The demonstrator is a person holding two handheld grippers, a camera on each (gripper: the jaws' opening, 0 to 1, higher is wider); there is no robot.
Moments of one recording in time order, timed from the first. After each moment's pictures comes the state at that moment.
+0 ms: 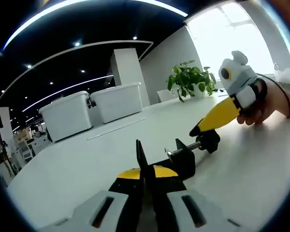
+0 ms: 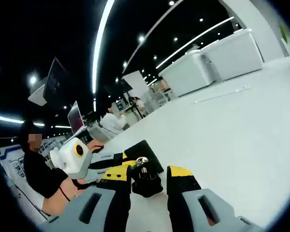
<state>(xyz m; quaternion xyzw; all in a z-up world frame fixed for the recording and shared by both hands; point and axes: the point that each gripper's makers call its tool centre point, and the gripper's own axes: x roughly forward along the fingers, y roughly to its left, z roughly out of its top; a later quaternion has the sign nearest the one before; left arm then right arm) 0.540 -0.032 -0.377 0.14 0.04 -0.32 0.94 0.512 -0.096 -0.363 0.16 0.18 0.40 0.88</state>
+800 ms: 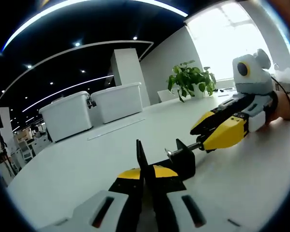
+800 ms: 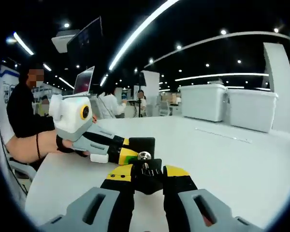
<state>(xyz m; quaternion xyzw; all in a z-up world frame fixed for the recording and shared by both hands) 0.541 -0.031 -0.376 0.14 0.04 -0.32 0.94 0.502 -0.084 -0.355 -0.10 0.03 0.40 0.91</state>
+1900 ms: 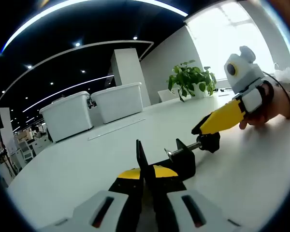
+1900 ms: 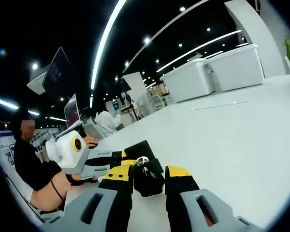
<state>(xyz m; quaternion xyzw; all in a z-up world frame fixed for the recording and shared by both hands) 0.541 -0.031 -0.376 0.14 0.04 -0.31 0.94 0.514 -0.098 -0.359 0.13 0.15 0.37 0.91</state>
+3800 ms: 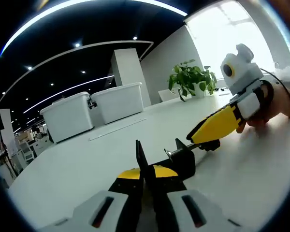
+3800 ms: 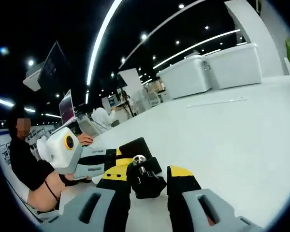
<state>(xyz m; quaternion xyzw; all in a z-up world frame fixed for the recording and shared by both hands) 0.541 -0.031 -0.377 0.15 0.04 -0.31 0.94 0.518 -0.088 -0.365 0.12 0.16 0.37 0.91</state>
